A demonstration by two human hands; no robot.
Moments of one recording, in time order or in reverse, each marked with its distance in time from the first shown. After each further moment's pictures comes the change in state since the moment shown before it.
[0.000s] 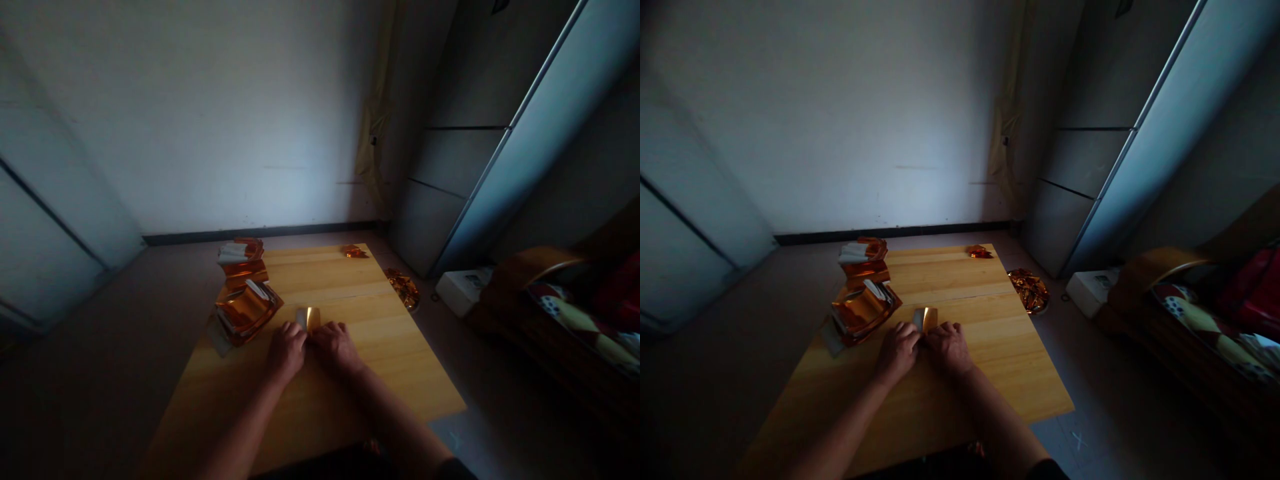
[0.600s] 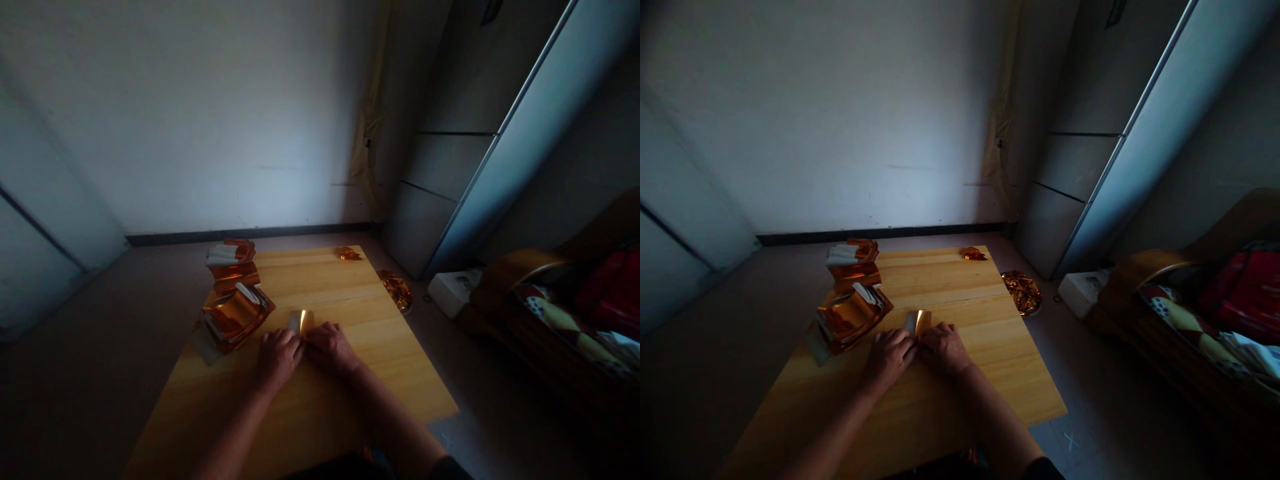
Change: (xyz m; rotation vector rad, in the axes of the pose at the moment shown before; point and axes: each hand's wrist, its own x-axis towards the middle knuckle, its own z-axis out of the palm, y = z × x) left_hand -0.005 0.000 0.003 0.000 0.054 0.022; right_hand 0.002 0.019 0.002 0.070 0.050 -0.125
